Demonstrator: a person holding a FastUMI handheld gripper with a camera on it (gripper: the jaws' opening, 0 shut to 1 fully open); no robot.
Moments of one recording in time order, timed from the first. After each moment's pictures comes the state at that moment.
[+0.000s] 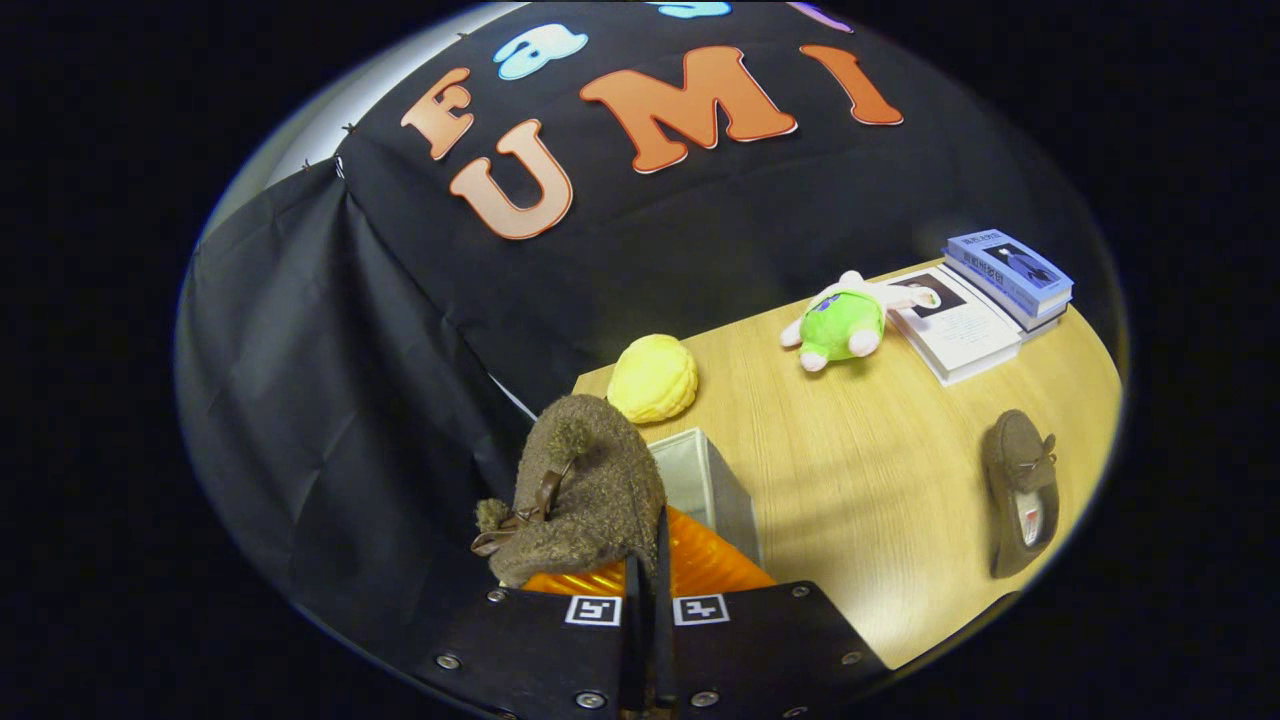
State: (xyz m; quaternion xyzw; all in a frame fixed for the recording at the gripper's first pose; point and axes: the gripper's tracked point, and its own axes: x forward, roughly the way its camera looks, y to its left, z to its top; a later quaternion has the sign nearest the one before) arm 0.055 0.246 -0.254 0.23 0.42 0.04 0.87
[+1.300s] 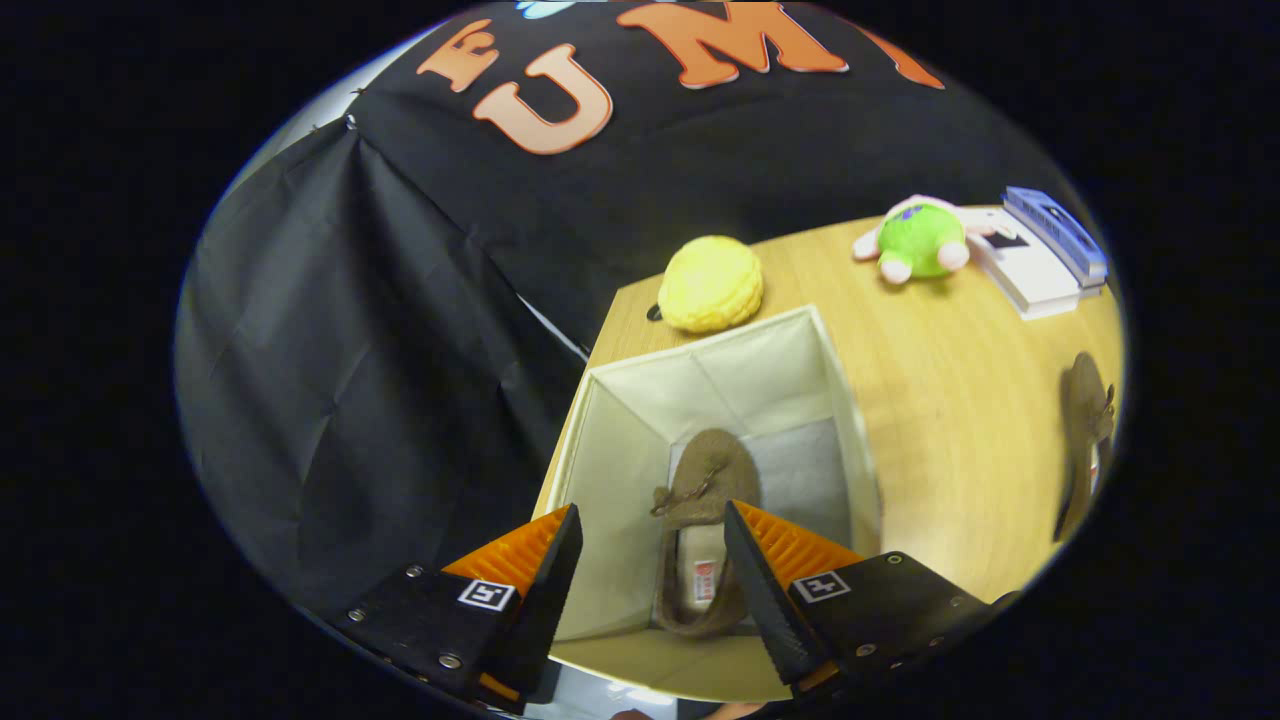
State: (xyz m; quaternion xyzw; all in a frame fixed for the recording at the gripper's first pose) arm 0.032 0.309 -0.280 0.21 0.47 0.11 0.85
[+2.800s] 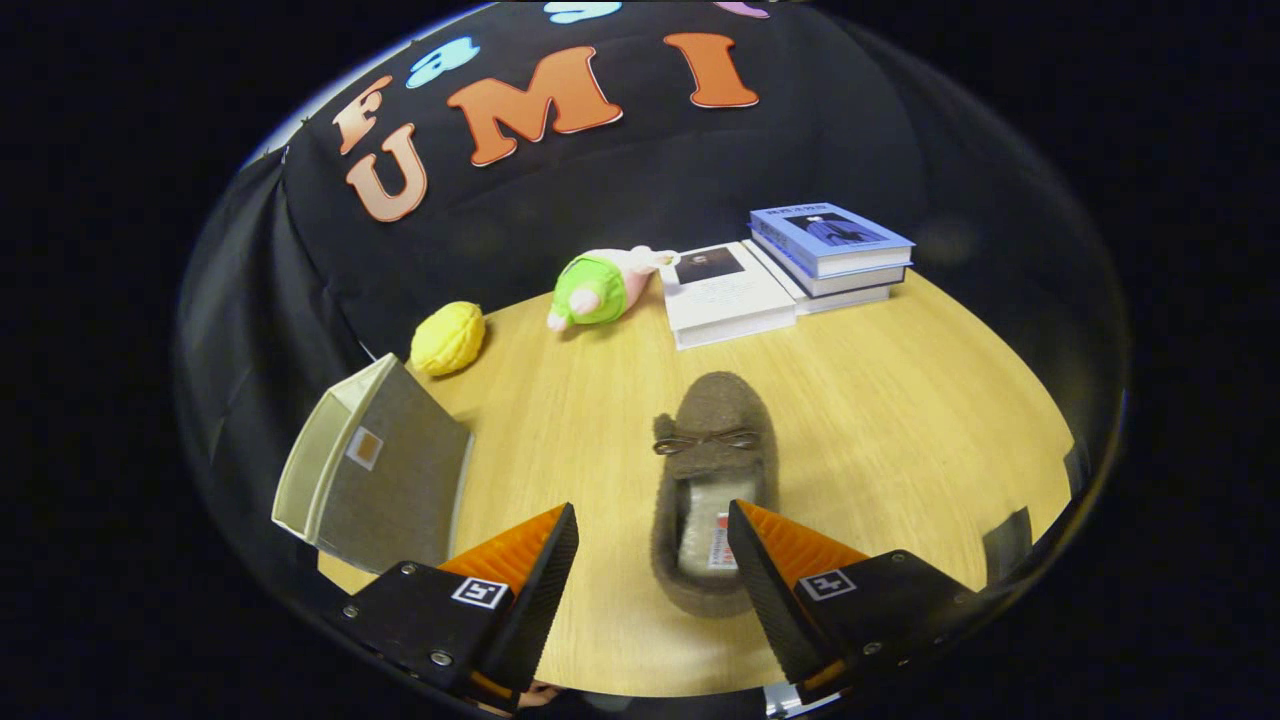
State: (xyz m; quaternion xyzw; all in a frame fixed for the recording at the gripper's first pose) arm -0.083 -0.041 -0.351 0.14 0.47 -0.07 0.87
